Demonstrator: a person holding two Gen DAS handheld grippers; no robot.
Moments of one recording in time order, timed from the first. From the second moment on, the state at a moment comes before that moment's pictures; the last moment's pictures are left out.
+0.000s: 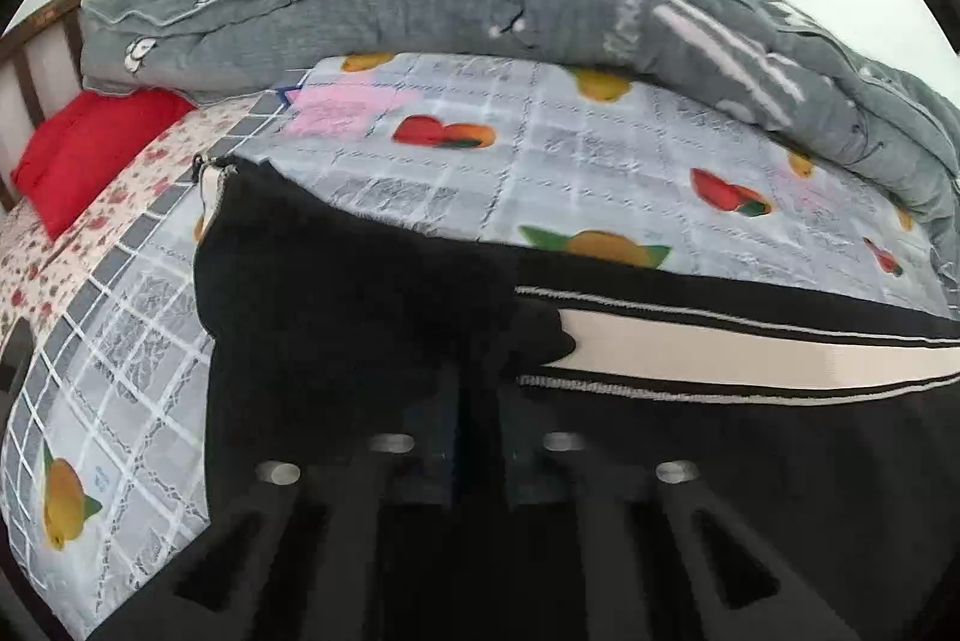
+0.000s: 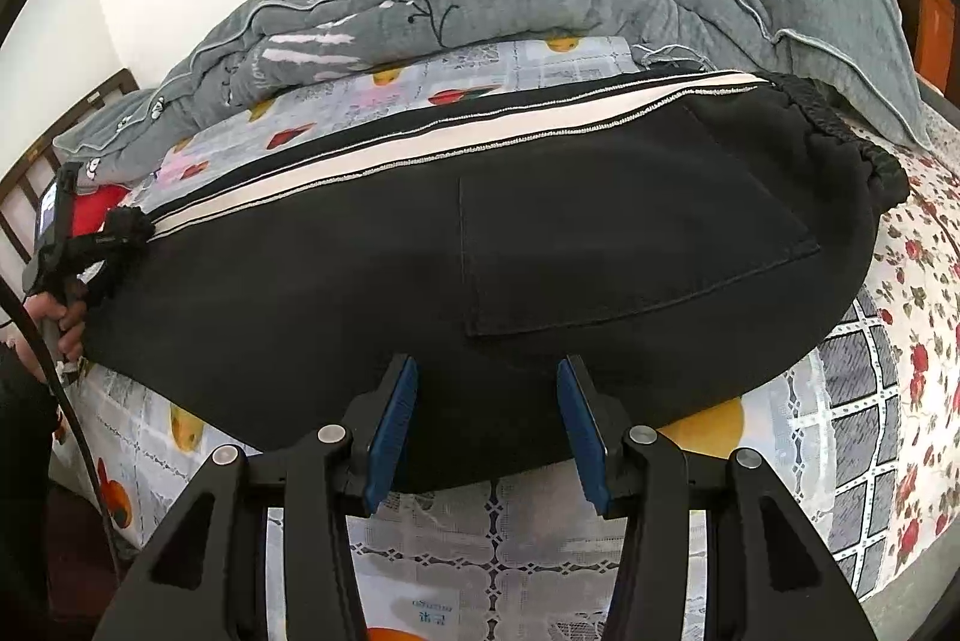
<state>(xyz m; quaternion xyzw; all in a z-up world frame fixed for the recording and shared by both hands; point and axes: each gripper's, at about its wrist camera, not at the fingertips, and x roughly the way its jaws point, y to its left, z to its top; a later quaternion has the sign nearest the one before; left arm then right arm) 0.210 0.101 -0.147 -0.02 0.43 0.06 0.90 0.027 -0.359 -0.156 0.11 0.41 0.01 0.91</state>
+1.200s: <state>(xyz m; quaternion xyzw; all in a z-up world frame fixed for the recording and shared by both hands) 0.035 0.069 -0.123 0.02 0.37 -0.15 0.92 0.072 -0.273 -0.129 0.18 0.40 0.13 0.89</state>
